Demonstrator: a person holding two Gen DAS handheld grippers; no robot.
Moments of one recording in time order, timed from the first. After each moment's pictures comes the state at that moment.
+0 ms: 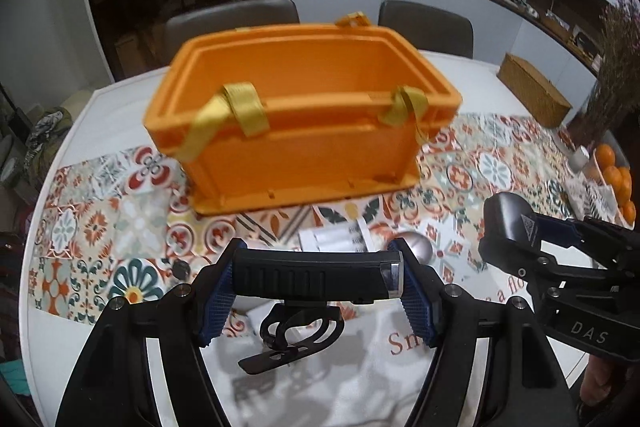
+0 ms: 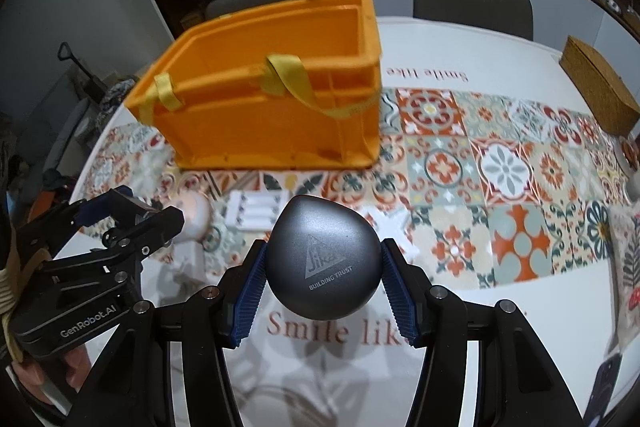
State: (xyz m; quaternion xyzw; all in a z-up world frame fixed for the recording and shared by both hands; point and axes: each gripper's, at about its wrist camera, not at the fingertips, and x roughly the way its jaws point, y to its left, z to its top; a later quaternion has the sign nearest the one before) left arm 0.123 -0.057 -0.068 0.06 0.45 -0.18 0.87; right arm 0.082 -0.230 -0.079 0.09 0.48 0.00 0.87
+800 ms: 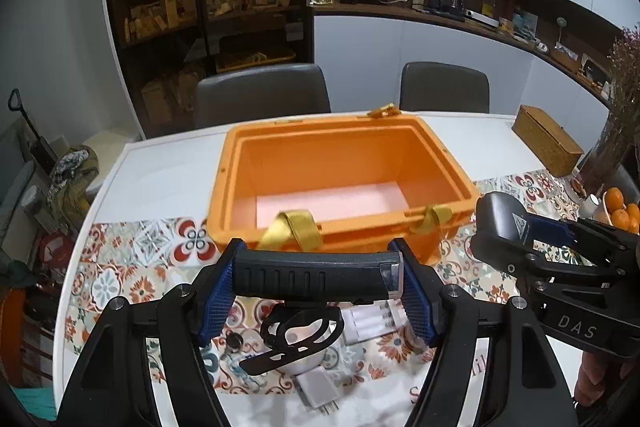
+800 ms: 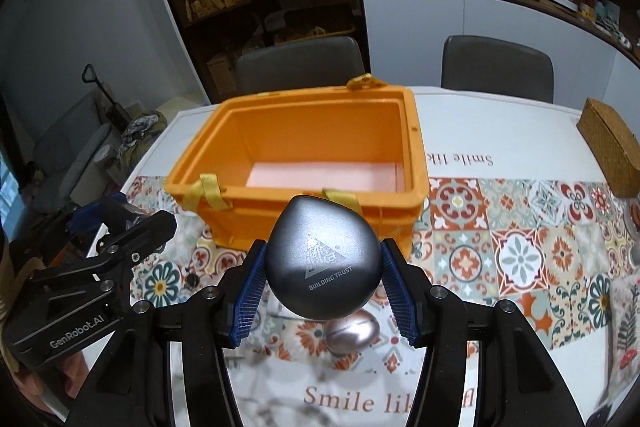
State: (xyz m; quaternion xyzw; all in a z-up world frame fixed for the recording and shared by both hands) left arm 0.155 -0.041 0.002 0.06 0.37 -0.15 0.91; right arm 0.129 -0.212 -0.019 0.08 0.41 0.03 0.91
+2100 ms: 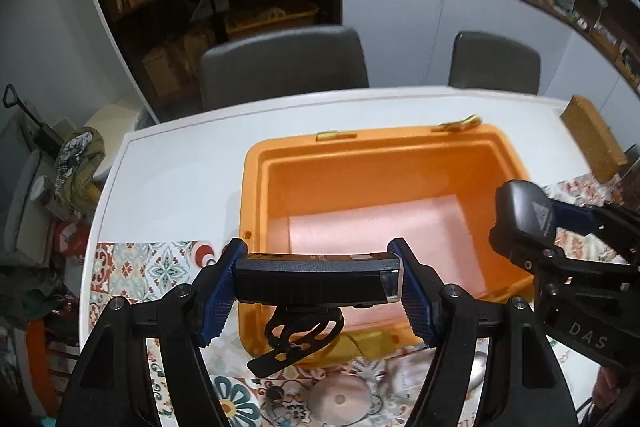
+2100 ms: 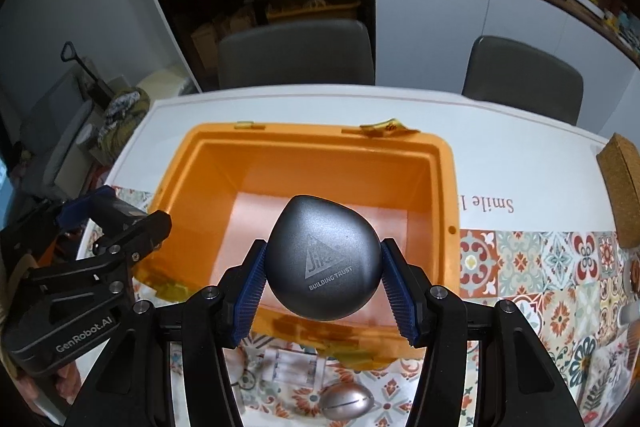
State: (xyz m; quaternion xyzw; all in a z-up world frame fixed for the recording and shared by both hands) left arm 0.299 -0.049 -0.016 0.10 0.47 -0.11 0.87; right arm 0.270 -0.202 -0.019 0.05 0.50 0.02 0.87
